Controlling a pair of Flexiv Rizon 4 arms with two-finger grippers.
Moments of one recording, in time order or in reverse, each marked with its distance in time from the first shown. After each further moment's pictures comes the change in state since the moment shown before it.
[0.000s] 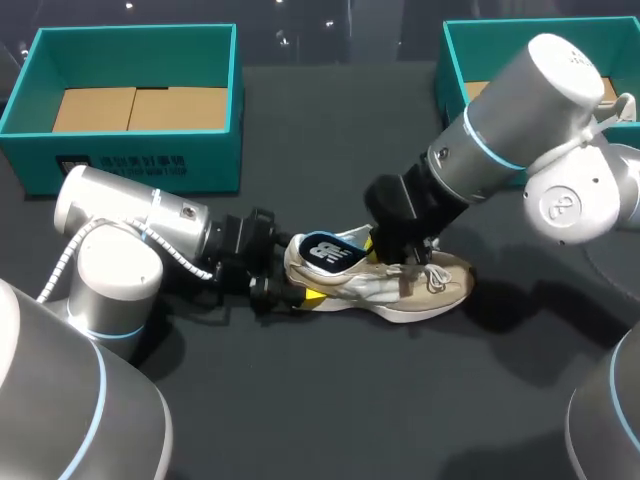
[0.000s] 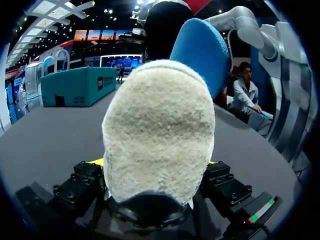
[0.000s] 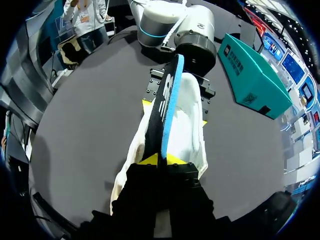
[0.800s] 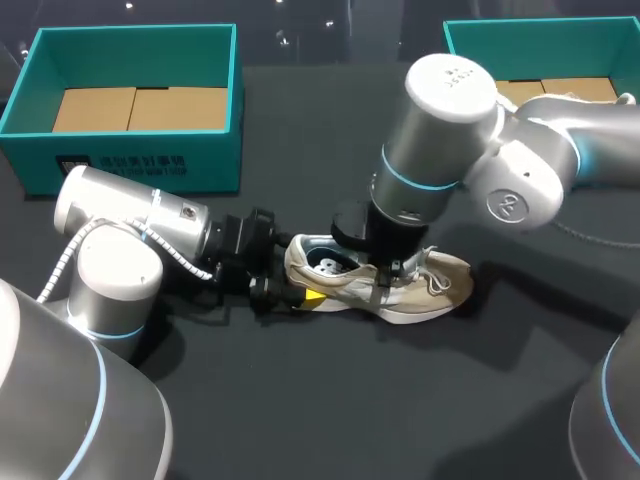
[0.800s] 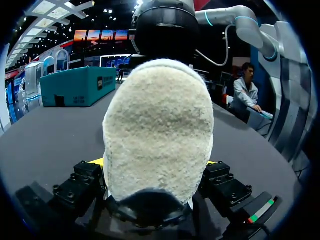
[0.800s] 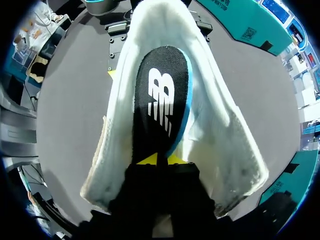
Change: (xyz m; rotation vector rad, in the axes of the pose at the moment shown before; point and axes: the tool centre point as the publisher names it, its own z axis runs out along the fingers) left arm 0.000 0.000 0.000 0.000 0.000 0.001; right arm 0.020 -0.034 0.040 0.340 -0.008 0.380
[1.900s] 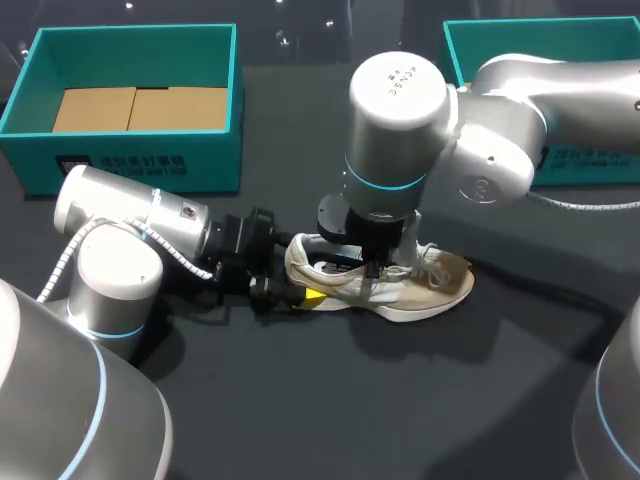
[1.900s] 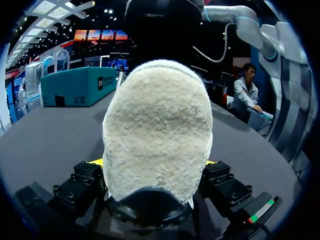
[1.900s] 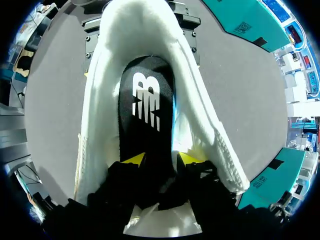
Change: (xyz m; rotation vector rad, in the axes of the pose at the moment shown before) left arm -0.001 0.000 0.000 0.000 -0.001 -0.001; right arm -0.022 0.002 -0.008 0.173 -0.111 0.009
